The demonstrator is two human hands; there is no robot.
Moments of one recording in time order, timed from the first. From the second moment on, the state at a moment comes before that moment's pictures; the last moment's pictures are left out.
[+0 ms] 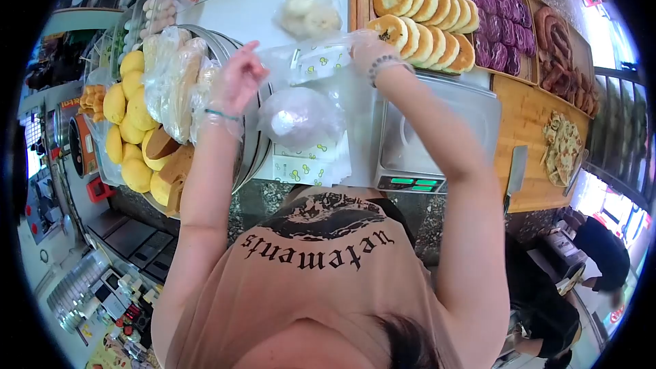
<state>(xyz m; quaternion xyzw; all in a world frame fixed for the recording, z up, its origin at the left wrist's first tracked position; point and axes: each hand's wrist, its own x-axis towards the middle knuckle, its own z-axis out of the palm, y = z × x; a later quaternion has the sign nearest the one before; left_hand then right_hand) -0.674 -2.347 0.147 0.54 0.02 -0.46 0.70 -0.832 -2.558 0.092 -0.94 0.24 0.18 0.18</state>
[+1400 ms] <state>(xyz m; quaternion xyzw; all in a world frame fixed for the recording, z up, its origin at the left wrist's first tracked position) -0.716 -2.288 0.215 0.78 -0.38 -0.18 0.45 -0.931 -2.489 0.092 -0.73 0.34 -0.34 0.48</state>
